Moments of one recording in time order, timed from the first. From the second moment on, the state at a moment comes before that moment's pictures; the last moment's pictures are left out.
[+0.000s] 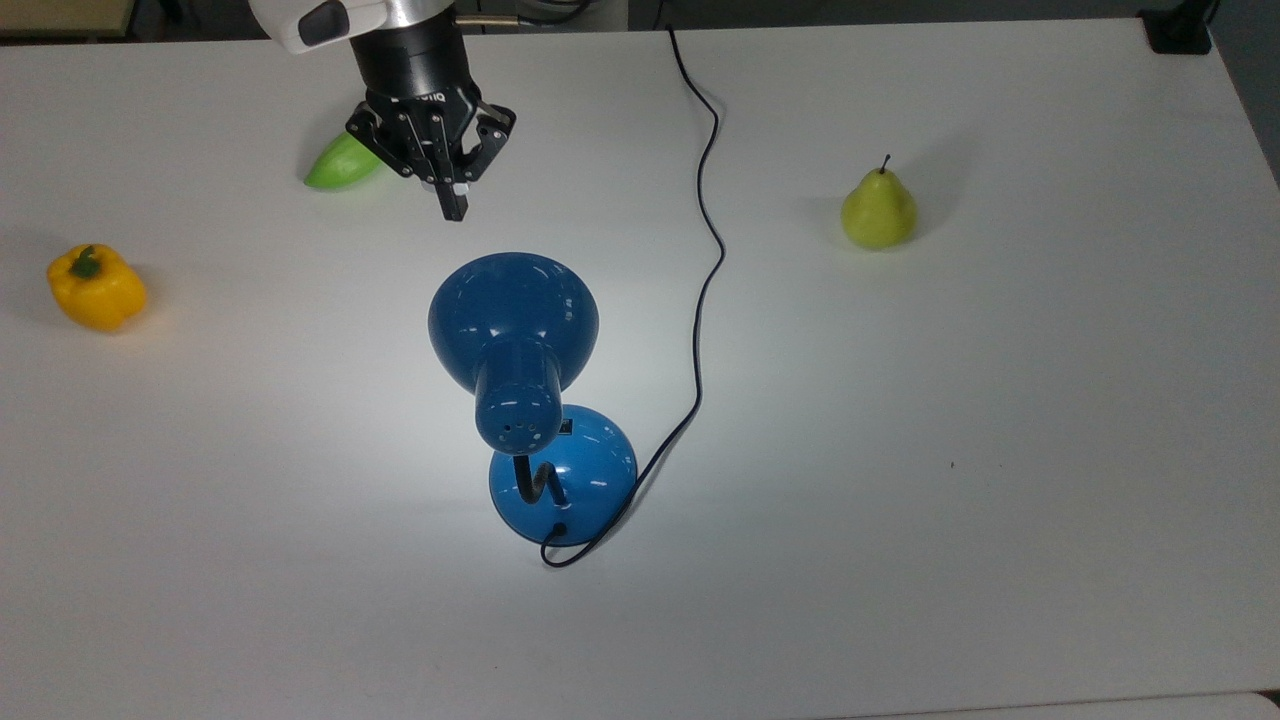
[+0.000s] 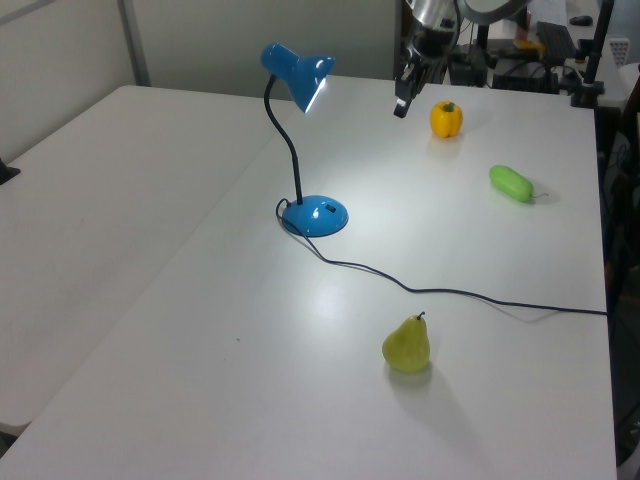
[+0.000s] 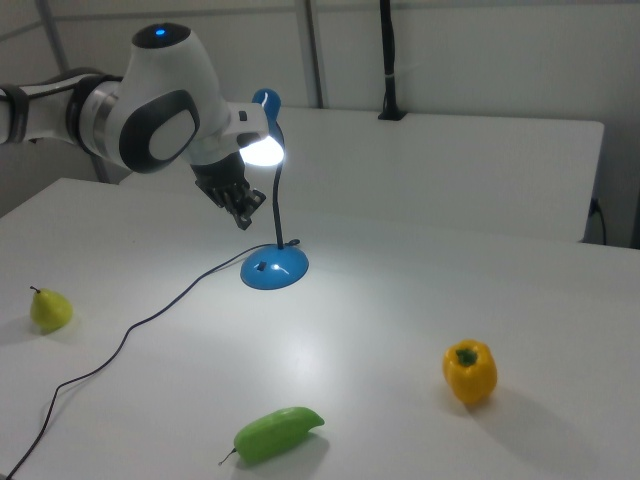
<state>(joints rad) 0.04 0.10 -0.08 -1.81 0.13 2.22 -0.01</state>
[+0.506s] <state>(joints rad) 0.11 0.21 -0.08 -1.87 0.13 2.46 -0.01</state>
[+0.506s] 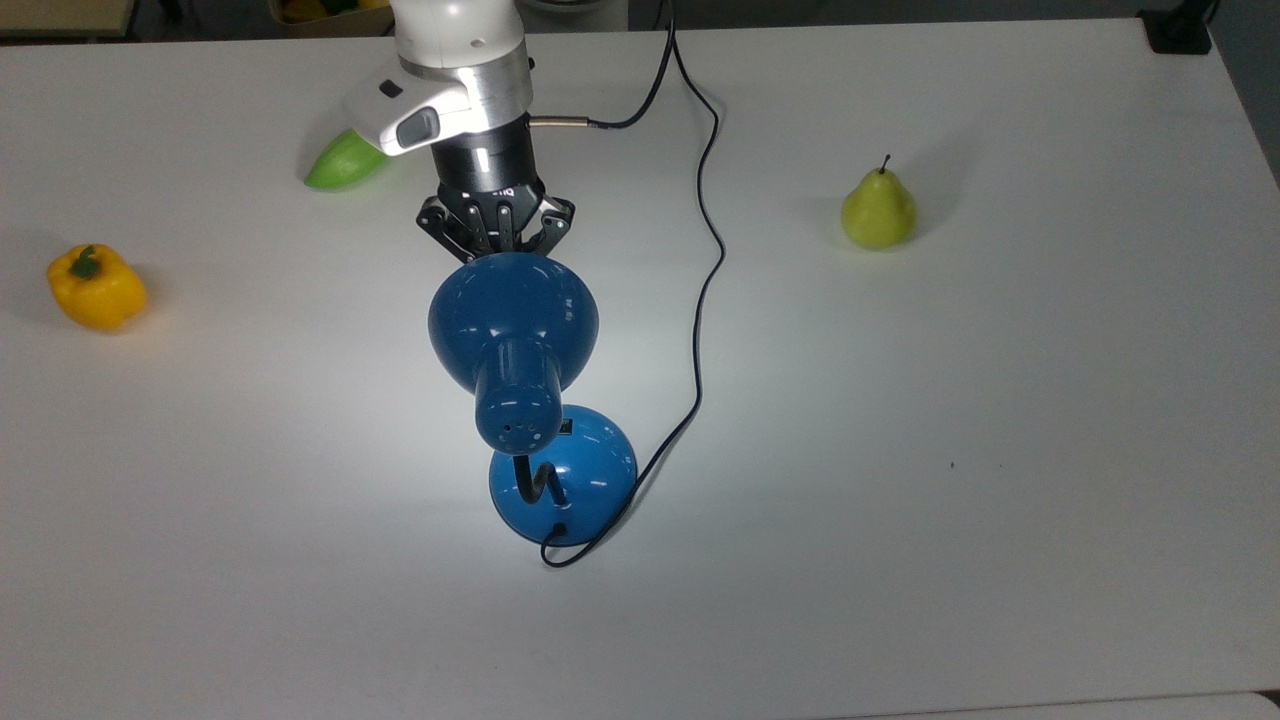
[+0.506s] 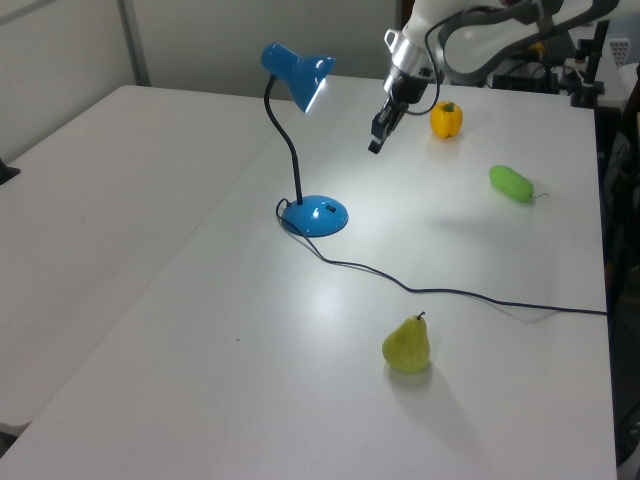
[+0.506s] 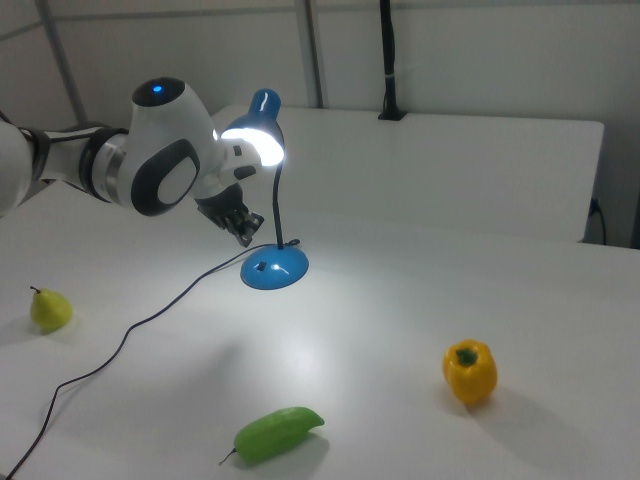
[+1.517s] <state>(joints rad) 0.16 0.43 -0.08 -1.79 0.13 2.65 -0.01</state>
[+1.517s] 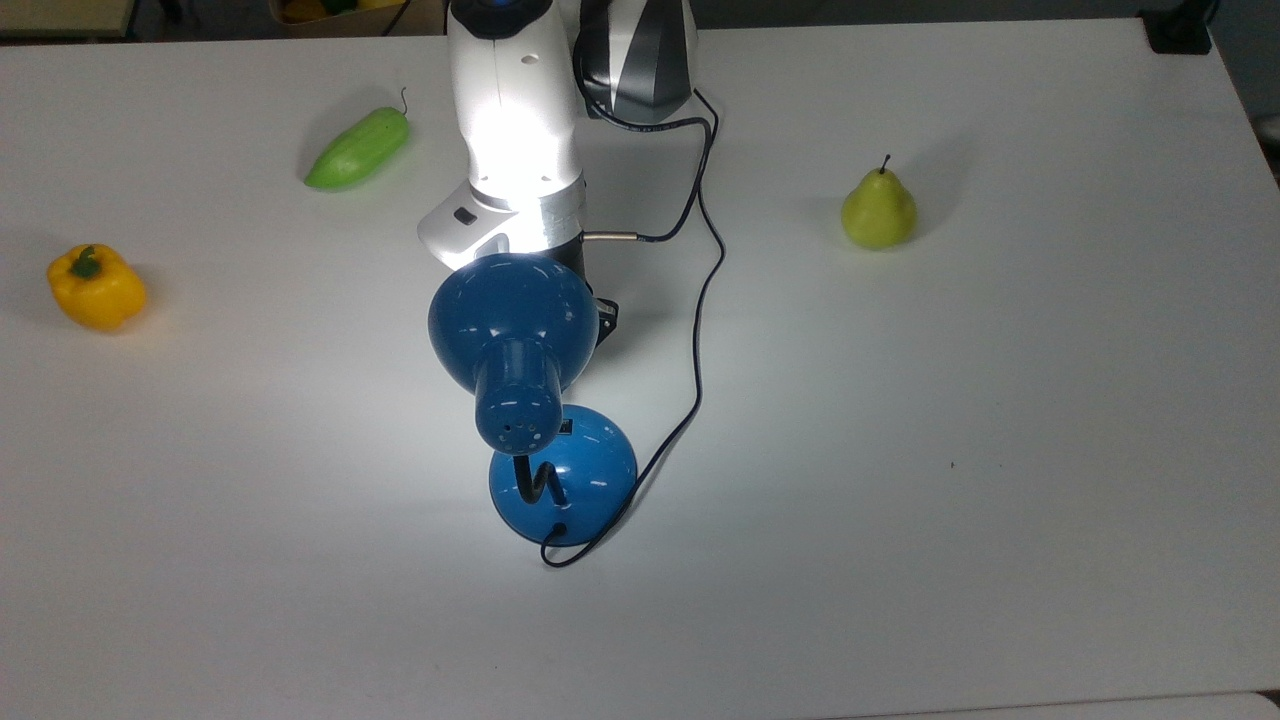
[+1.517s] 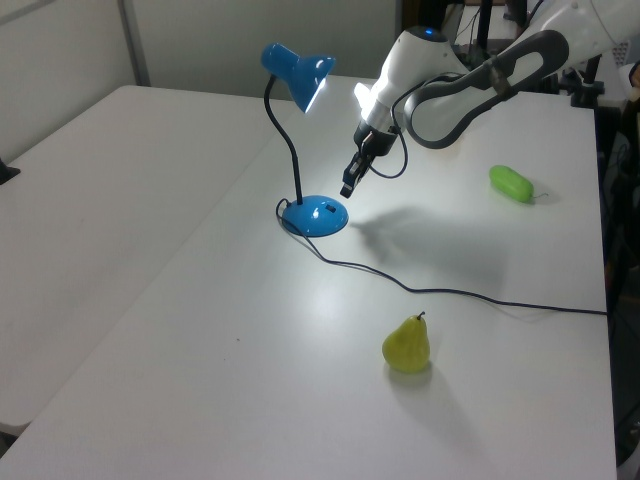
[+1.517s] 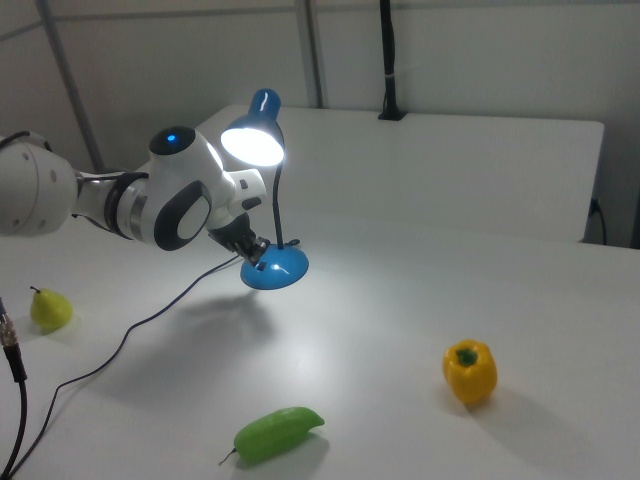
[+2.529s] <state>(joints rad) 0.18 0.52 -0.08 -1.74 0.13 2.71 0.01</state>
